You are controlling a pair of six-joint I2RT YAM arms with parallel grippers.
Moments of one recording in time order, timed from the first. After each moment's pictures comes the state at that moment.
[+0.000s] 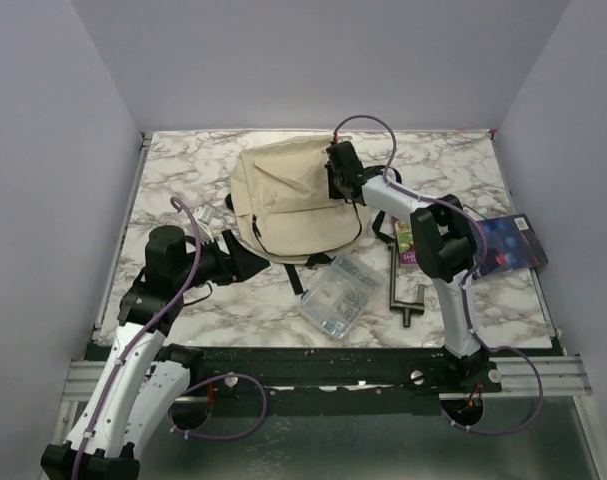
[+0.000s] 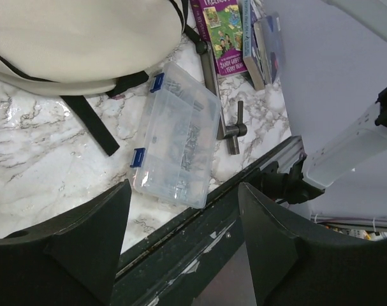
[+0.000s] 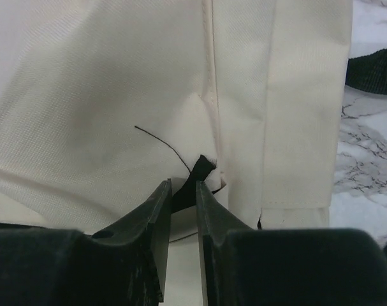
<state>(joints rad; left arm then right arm) -0.23 0.68 0.68 -0.45 0.60 -0.64 0.52 2.22 1.72 -0.24 0.22 0.27</state>
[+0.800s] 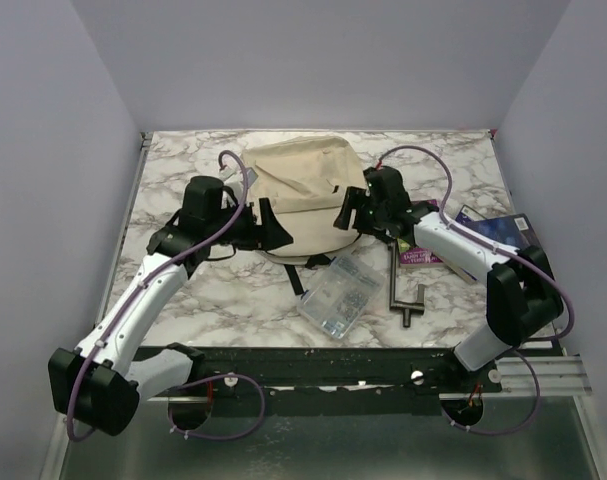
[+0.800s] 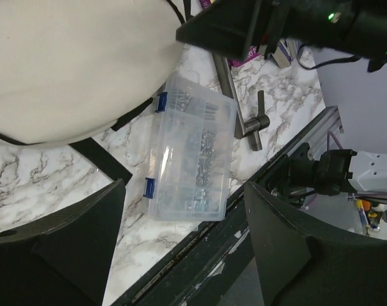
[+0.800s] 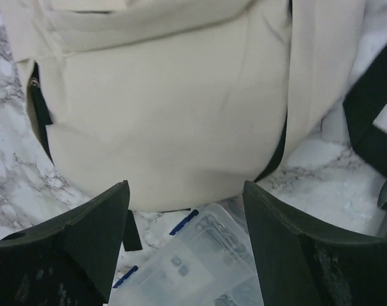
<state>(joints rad) -0.35 1.07 0.96 -0.49 0.56 -0.45 0.52 1.60 1.15 -0.29 -0.02 0.56</state>
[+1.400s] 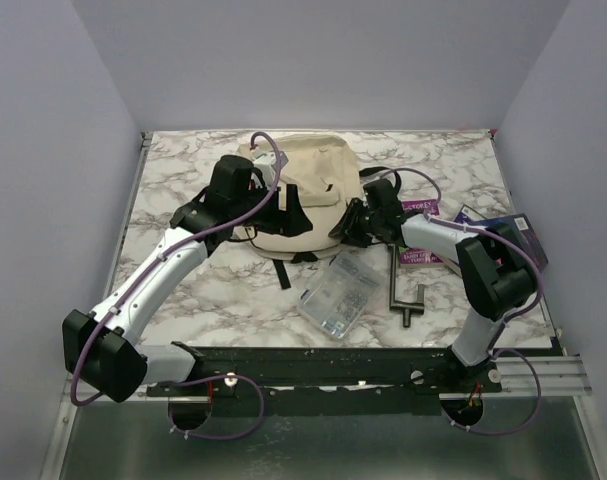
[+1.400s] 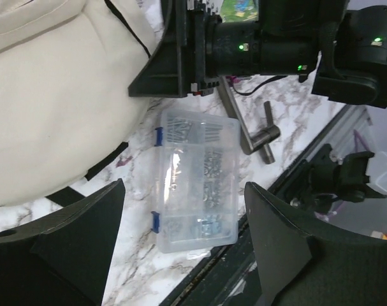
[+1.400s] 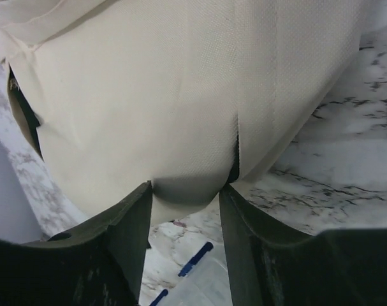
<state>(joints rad) -0.49 1.27 1.18 -0.47 0.48 -0.38 0.48 1.75 1.02 -0.08 -0.18 0.85</state>
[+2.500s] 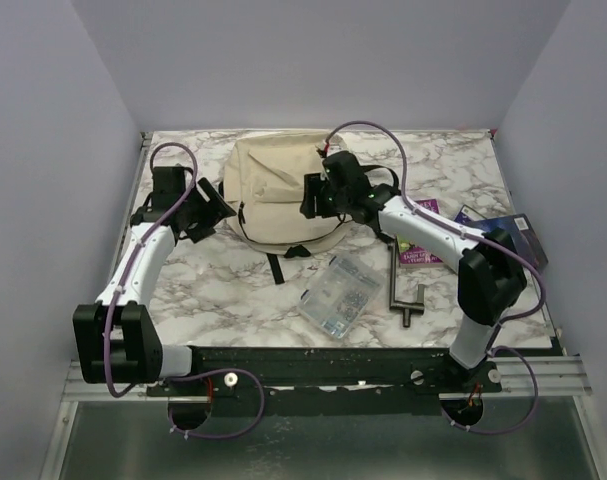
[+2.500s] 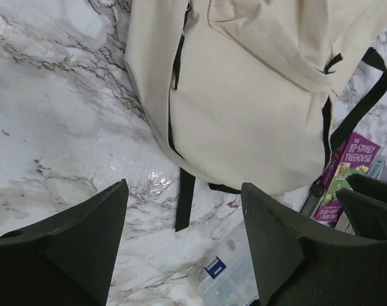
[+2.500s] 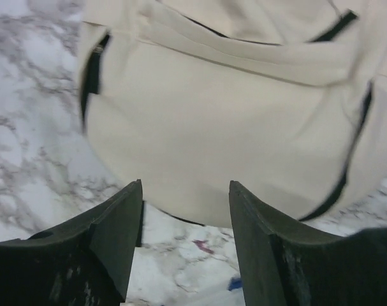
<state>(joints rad) -0.02 1.36 1.04 -0.53 0.26 -0.68 0.67 1.79 1.42 -0.31 0.04 0.41</state>
